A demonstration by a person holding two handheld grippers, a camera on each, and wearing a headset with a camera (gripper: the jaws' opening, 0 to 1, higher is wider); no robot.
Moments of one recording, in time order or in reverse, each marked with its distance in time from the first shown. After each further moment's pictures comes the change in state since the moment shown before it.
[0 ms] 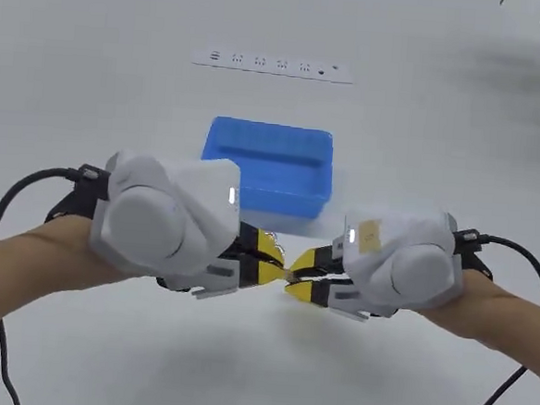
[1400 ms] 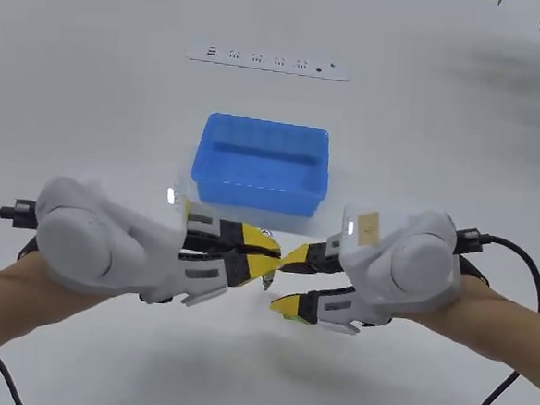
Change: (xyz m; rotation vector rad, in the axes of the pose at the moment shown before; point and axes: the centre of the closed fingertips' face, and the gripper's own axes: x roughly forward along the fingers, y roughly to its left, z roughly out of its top) left arm -0.021 0.010 0.003 -0.108 -0.187 0.124; right arm 0.003 0.008 0.014 0.118 -0.026 0.027
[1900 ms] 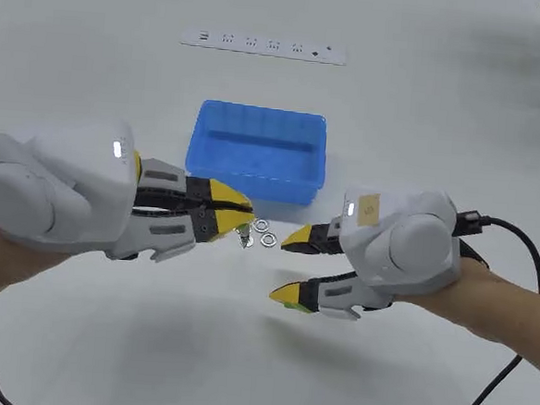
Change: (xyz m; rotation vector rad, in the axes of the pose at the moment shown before) left arm -0.013 0.038 -0.007 0.021 -0.038 0.038; right arm 0.005 -0.011 -0.007 0.029 0.011 -0.011
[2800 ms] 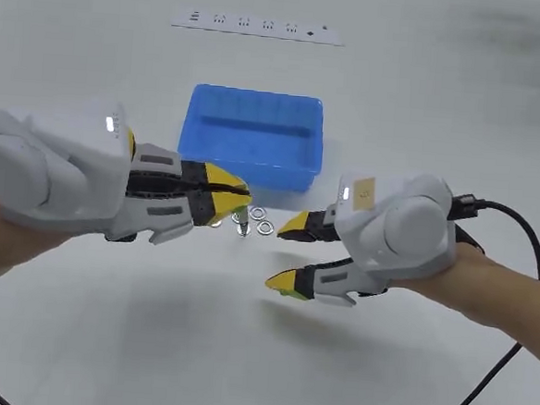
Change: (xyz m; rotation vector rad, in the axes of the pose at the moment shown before) left arm 0.009 0.011 -0.005 -0.061 -0.004 -0.010; right arm 0.003 -0.007 0.000 0.031 -0.002 0.002
